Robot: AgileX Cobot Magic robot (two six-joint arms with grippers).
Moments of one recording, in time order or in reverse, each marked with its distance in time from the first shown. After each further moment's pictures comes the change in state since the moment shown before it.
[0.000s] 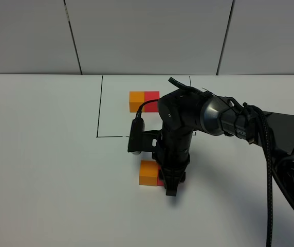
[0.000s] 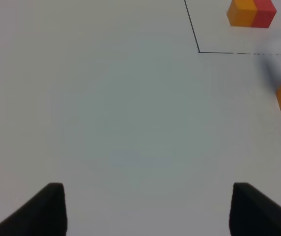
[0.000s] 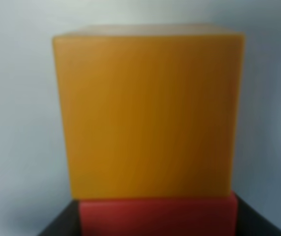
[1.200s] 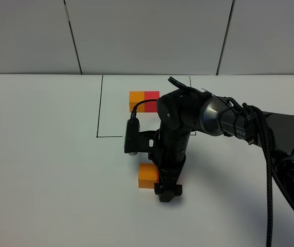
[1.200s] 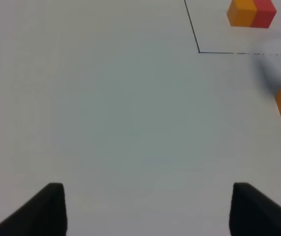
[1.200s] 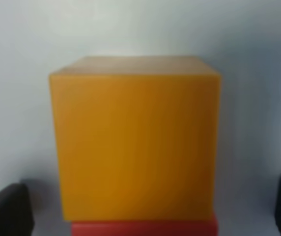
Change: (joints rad) left arm 0.000 0.000 0.000 0.000 0.000 0.000; right arm 0.002 -0.003 0.000 0.034 -0.029 -0.061
